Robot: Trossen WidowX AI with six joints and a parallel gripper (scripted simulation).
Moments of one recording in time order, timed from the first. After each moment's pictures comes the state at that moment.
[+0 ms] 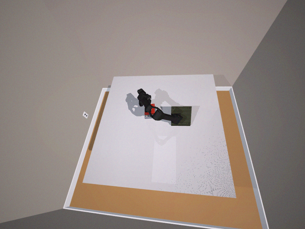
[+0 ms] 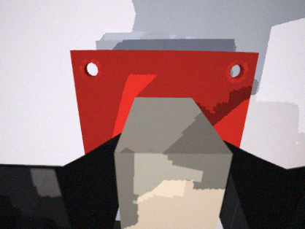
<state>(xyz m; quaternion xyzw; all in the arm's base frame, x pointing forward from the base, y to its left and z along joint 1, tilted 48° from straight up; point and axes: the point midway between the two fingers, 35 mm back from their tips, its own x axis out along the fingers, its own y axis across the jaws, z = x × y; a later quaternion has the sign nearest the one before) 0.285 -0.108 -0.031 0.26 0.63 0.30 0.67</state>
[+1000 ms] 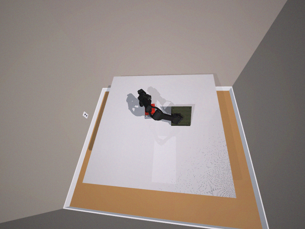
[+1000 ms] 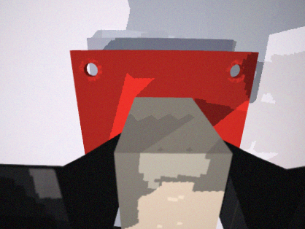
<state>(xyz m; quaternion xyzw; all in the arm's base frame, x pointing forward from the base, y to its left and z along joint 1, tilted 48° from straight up) 0.285 -0.104 -0.042 0.25 0.63 0.30 0.67</state>
